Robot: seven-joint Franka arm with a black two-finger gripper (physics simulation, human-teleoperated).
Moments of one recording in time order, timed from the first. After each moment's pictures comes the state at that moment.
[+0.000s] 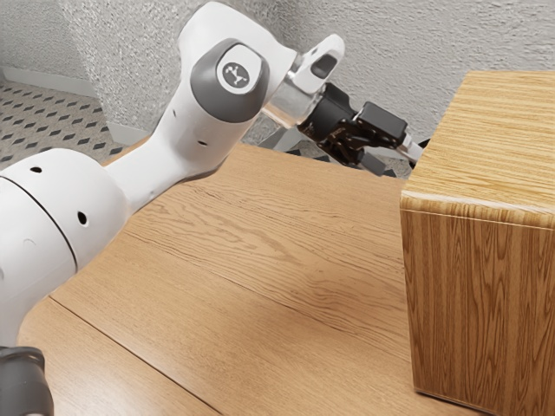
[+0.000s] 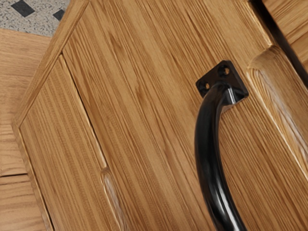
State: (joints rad) arm -0.53 0.40 0.65 -1.25 -0.98 1.89 0.35
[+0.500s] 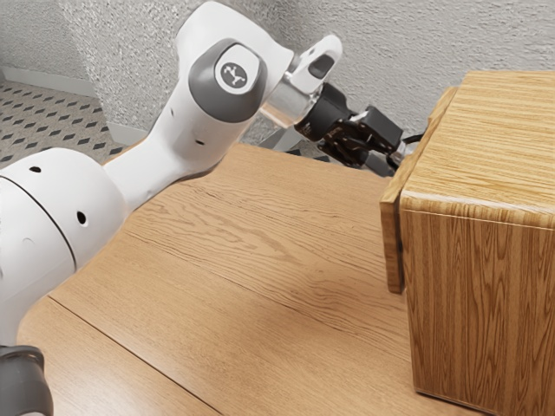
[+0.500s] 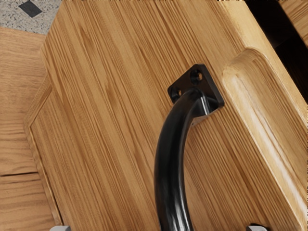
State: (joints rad) arm -0.53 0.40 0.66 -1.25 -0.96 1.89 0.35
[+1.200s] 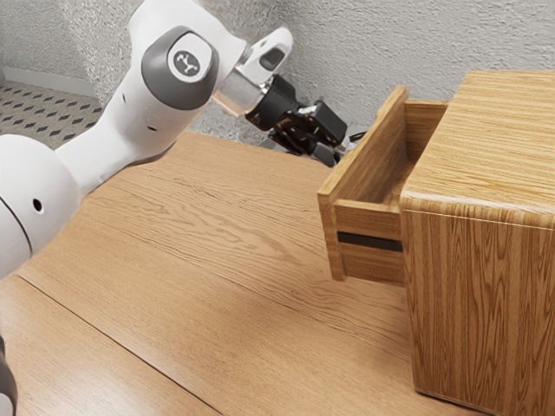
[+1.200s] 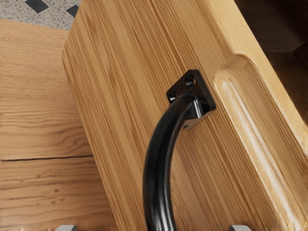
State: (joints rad) arm -0.47 0.31 0.66 -1.31 -0.83 1.86 0.36
